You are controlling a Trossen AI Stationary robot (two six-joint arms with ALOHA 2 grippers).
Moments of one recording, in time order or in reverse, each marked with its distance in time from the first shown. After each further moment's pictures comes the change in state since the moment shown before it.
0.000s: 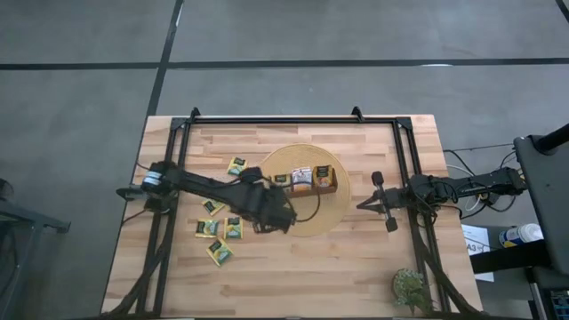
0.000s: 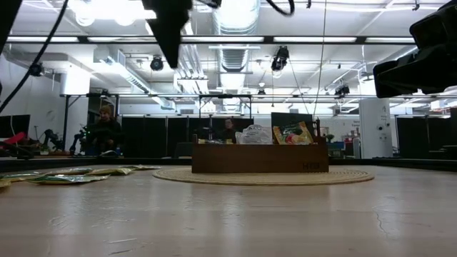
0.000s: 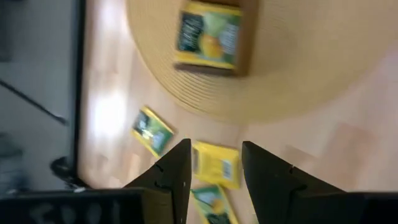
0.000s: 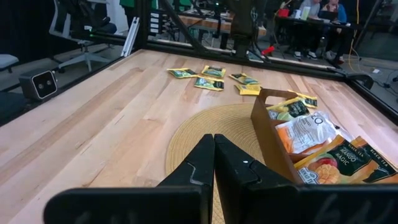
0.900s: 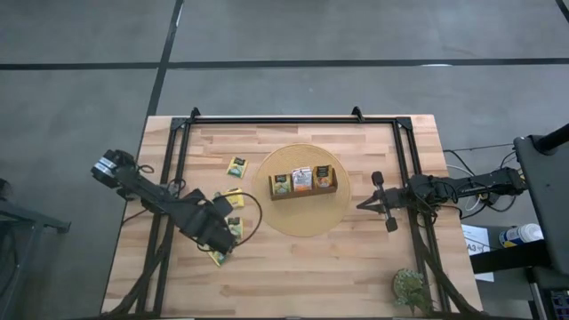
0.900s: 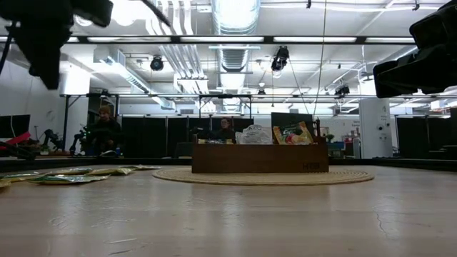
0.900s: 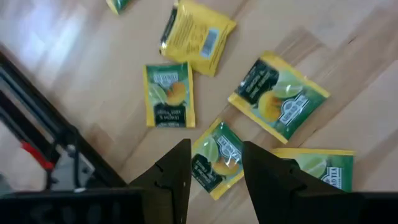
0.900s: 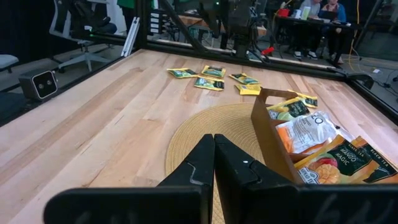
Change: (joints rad) left arm -0.270 -0.434 -0.694 0.174 0.185 -0.697; right arm 0.000 0.000 0.000 0.000 0.000 0.001
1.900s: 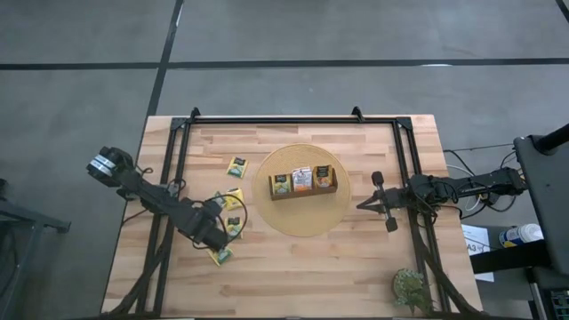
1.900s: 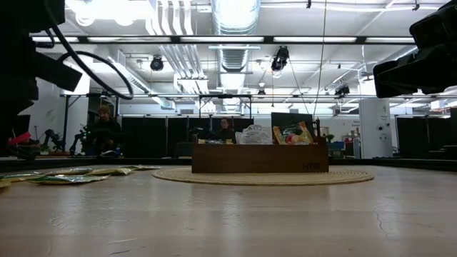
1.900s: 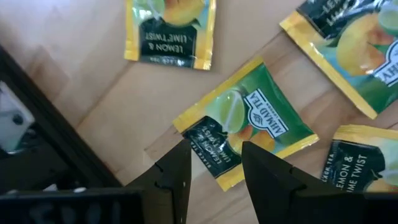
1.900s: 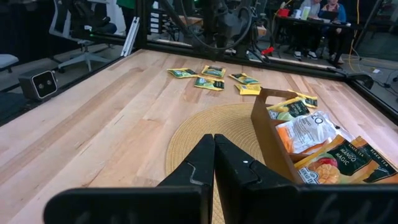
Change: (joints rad) left arm -0.014 -0.056 -0.374 0.267 0.187 -0.165; right arm 0.000 0.000 0.000 0.000 0.000 -0.002
